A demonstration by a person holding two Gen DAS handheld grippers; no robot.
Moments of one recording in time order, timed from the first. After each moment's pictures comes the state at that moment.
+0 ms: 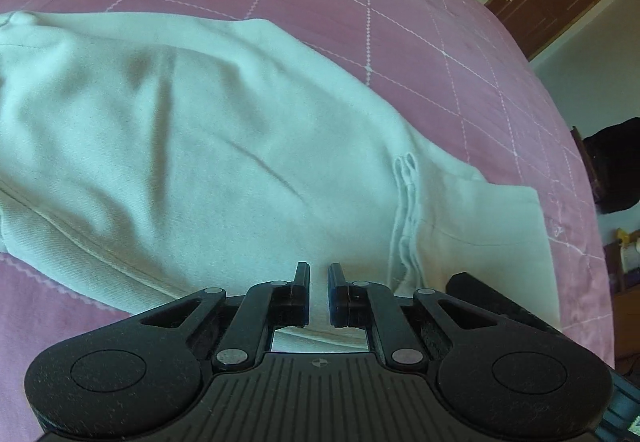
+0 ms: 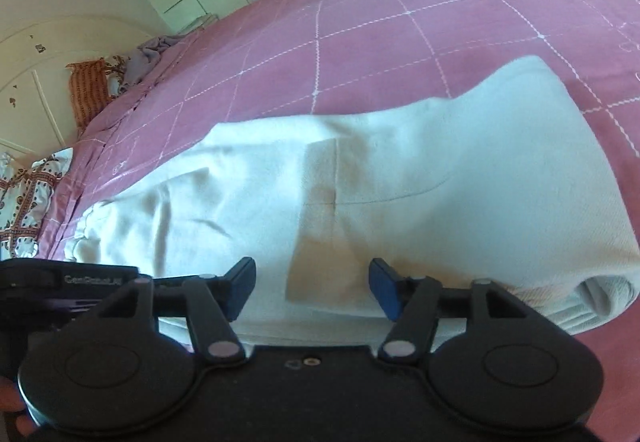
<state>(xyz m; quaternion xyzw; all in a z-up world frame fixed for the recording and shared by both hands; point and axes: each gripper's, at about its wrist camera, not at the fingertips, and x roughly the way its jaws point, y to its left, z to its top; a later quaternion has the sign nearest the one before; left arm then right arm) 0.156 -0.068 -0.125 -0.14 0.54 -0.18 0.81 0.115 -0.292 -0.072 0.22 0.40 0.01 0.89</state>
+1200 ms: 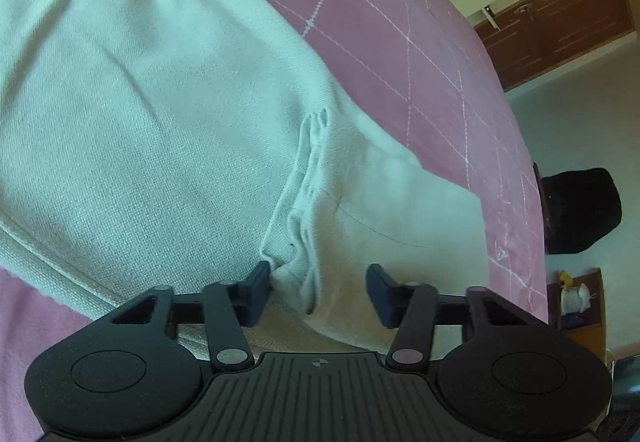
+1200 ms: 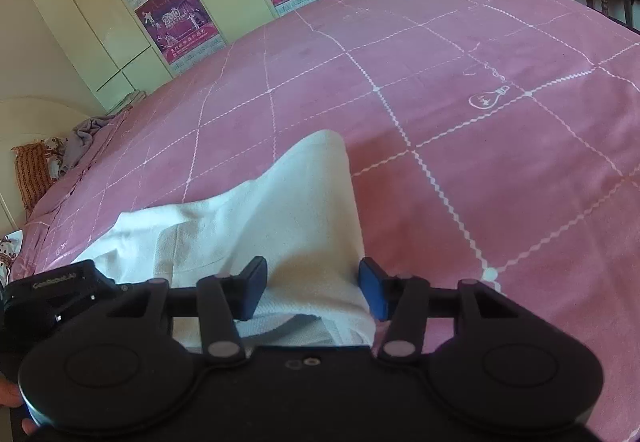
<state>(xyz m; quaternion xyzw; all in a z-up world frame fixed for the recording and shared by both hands) 0.146 -0.146 -0.156 -0.26 0.54 -0.19 0.78 0.049 -0.404 -0.070 0.25 0.34 -0.11 0.90</state>
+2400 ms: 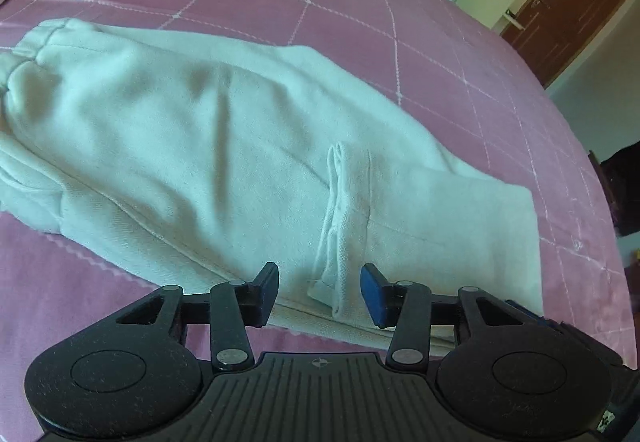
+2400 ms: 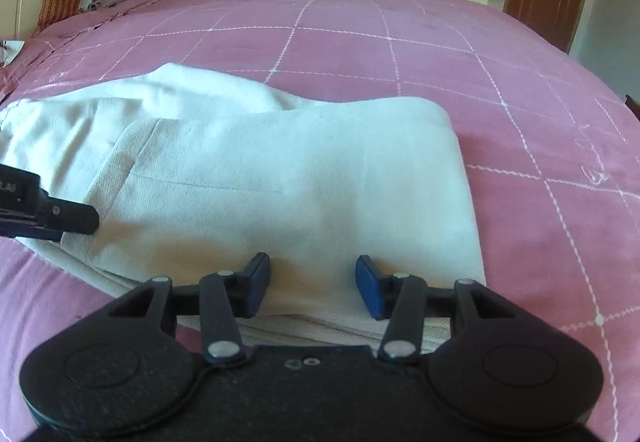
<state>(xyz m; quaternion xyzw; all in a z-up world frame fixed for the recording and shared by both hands) 0.114 -0.037 -0.116 -0.13 0.48 -0.13 0.86 0.114 -0.273 -0.104 0.01 0.42 -0.07 0.90</state>
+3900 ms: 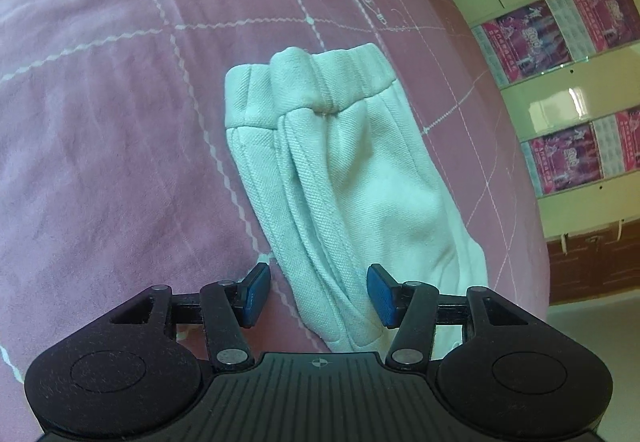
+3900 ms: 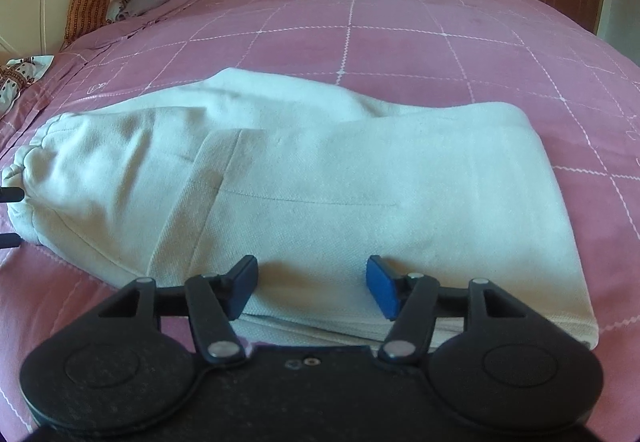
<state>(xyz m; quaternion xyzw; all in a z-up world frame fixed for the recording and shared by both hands) 0.141 0.176 -0.185 -0.46 0.44 0.04 0.77 0.132 -0.222 -0.107 0.05 0.42 -0.02 0.90</state>
